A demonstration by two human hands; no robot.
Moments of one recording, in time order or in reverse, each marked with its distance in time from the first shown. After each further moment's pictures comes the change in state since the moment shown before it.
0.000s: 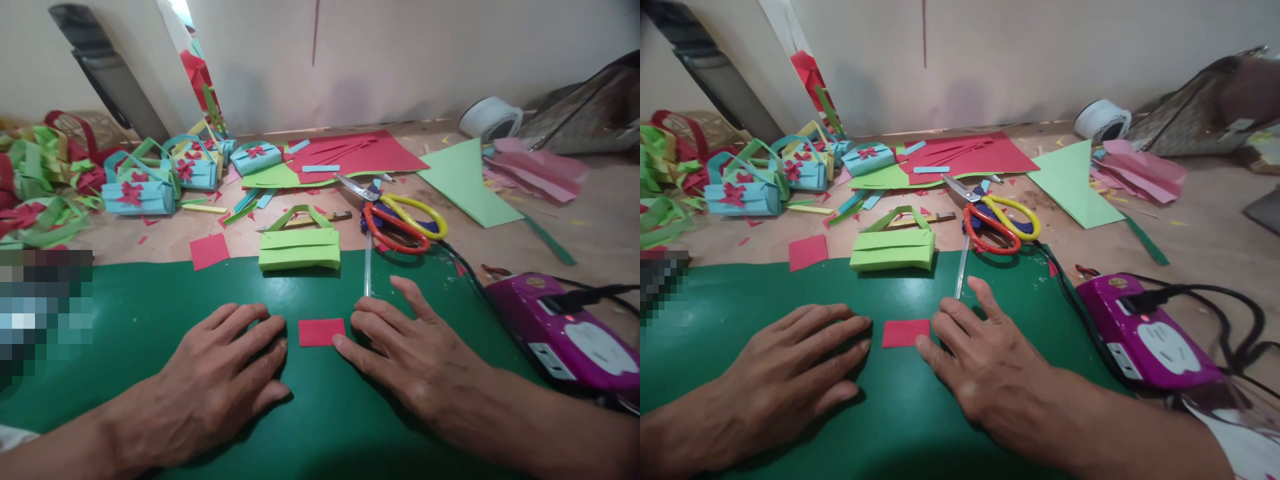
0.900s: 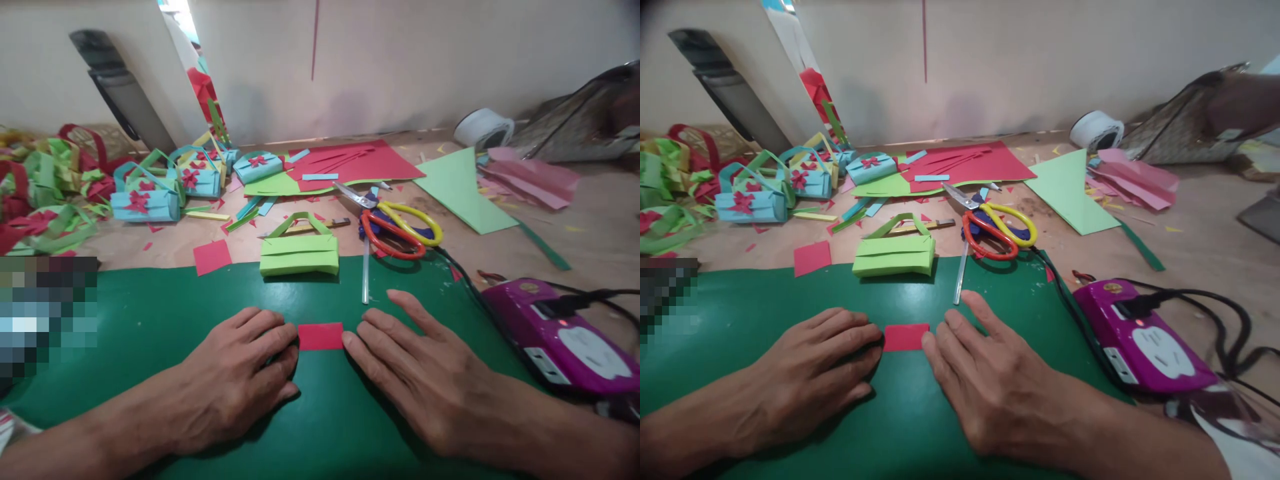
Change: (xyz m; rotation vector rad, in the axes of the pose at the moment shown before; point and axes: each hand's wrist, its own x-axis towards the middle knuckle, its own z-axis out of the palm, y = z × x) left_hand 0.012 0.000 0.003 -0.154 -0.078 0.053; right_hand -0.011 -0.001 -0.002 -0.151 0.083 -0.135
